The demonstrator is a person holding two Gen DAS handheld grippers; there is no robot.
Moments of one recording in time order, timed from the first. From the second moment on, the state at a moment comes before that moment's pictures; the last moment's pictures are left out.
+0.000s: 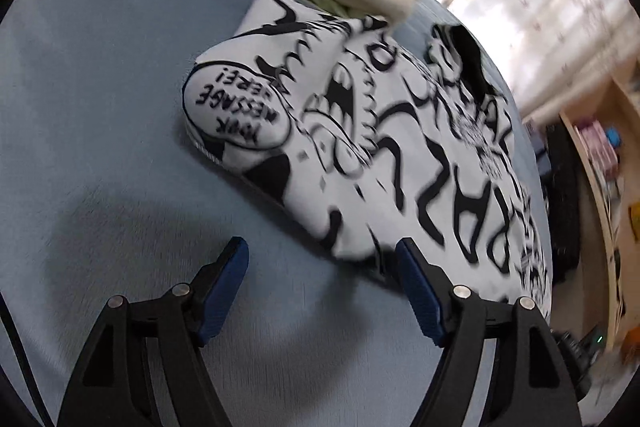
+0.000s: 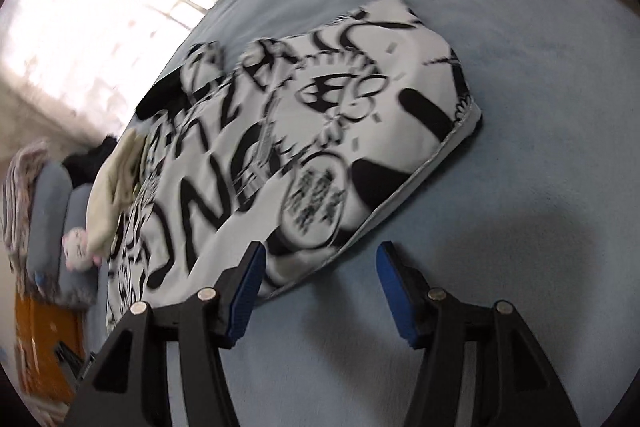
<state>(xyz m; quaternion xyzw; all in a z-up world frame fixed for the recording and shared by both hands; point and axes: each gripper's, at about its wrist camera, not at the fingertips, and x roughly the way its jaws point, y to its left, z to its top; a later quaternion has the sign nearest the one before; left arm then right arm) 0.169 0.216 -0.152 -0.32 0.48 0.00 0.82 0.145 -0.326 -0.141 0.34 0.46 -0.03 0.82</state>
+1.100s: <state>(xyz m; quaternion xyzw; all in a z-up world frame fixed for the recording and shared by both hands) 0.158 0.225 -0.092 -0.32 0.48 0.07 0.81 0.127 -0.327 -0.097 0.30 0.43 -0.06 0.85</state>
